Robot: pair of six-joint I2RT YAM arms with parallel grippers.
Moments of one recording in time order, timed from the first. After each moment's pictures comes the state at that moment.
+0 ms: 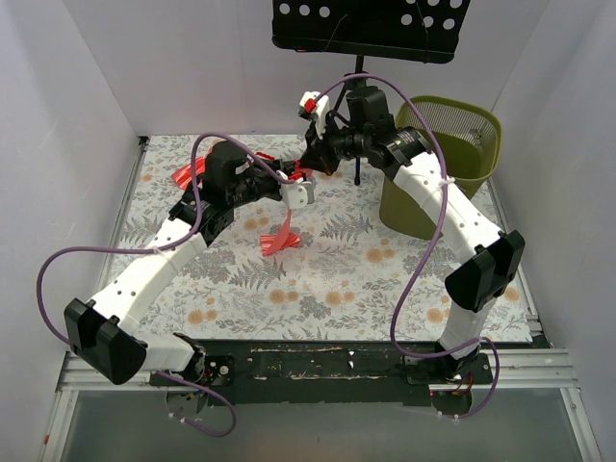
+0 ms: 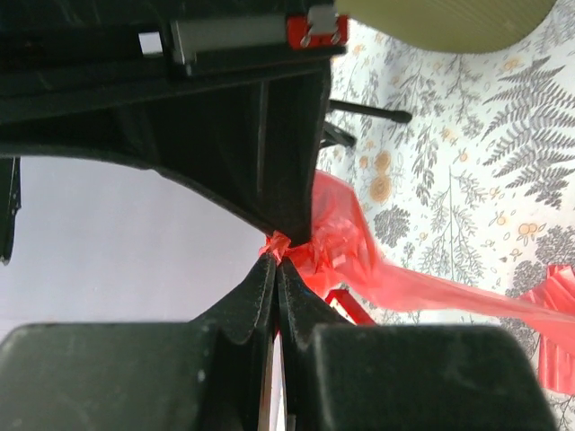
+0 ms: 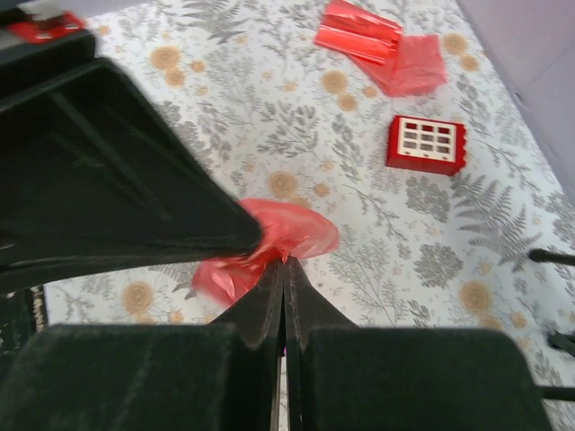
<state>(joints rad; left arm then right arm) -0.55 1.30 1.30 -0.26 0.38 1.13 0.62 1.80 1.97 -0.66 -0.59 -0.29</state>
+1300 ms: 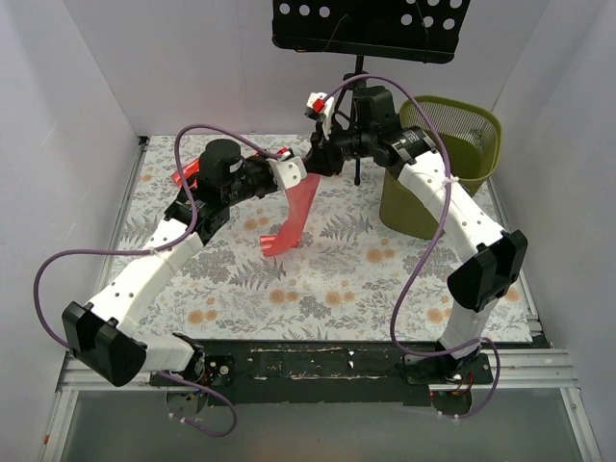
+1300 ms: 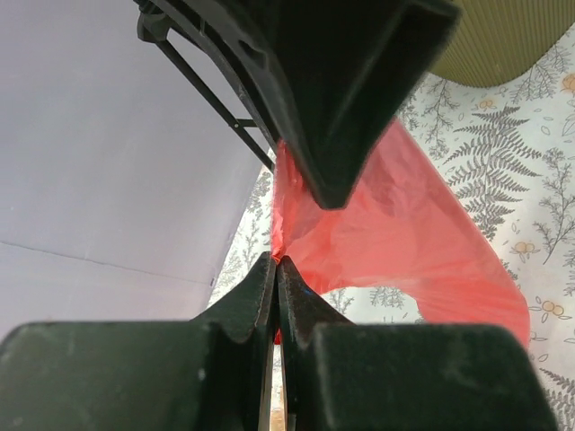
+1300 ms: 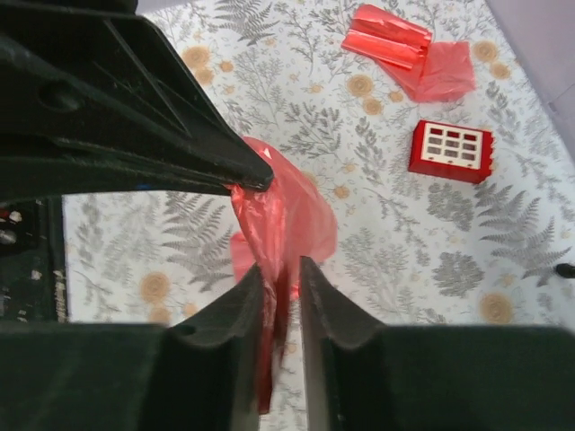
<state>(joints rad) -0.53 1.29 1.30 -0.25 0.30 0.80 0.58 1.79 1.93 -0.65 -0.73 -0.31</state>
